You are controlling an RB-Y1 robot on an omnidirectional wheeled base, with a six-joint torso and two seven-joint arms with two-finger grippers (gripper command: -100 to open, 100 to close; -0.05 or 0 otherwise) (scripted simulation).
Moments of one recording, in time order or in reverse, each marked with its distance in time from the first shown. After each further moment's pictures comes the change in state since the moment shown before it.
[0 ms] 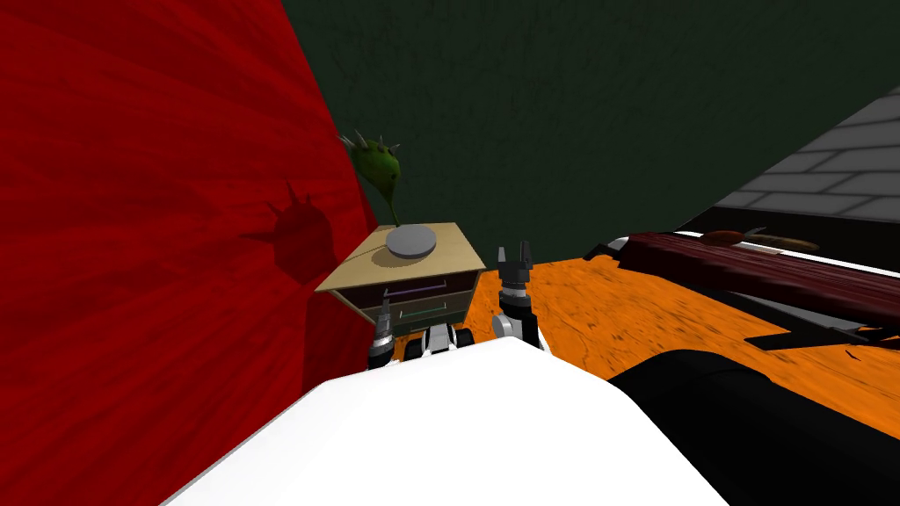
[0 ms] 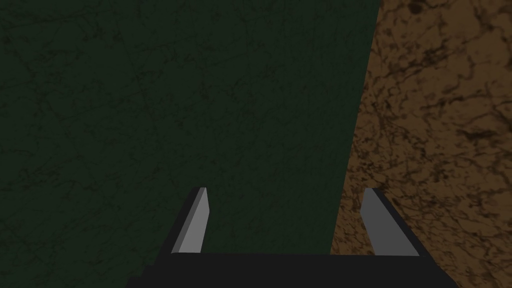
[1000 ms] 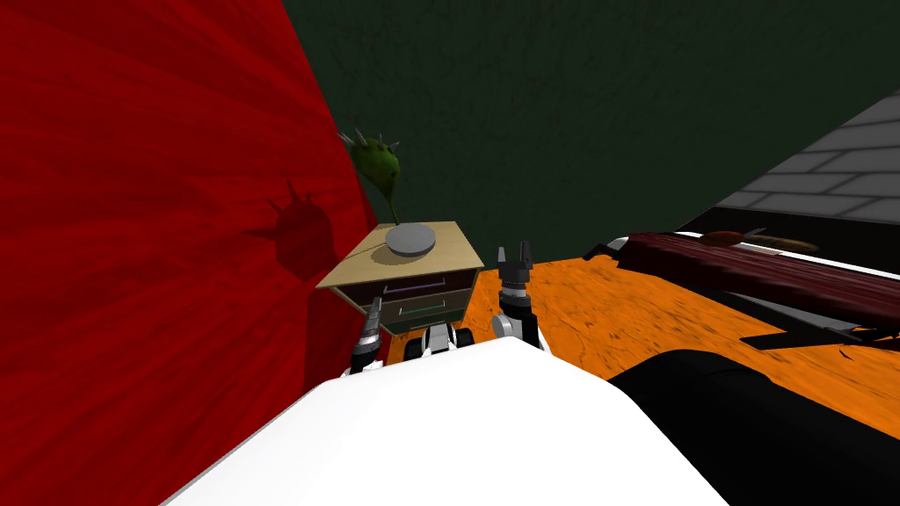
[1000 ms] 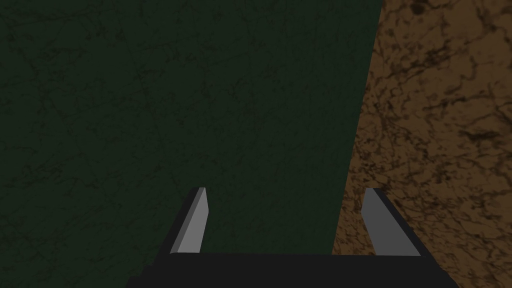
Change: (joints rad) left arm -0.030 0.152 0.002 -0.002 0.000 0.065 0.000; right arm 0.000 0.000 0.000 0.000 0.000 0.000 0.000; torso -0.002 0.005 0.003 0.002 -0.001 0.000
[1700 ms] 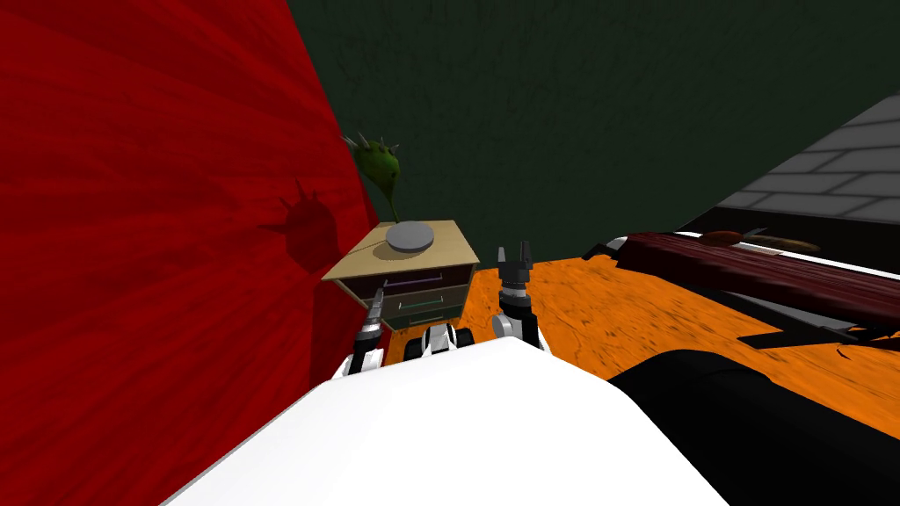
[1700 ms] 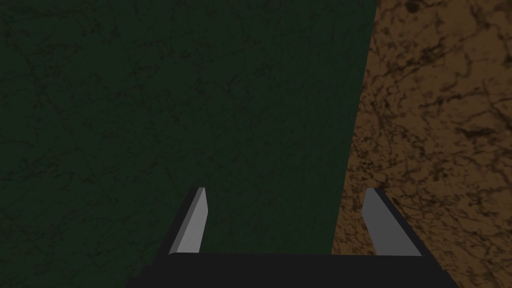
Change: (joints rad) left arm -0.067 0.016 0.004 -0.020 -0.001 0.137 -0.001; right arm 0.000 0.000 0.000 0.000 0.000 0.000 0.000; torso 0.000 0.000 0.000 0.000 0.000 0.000
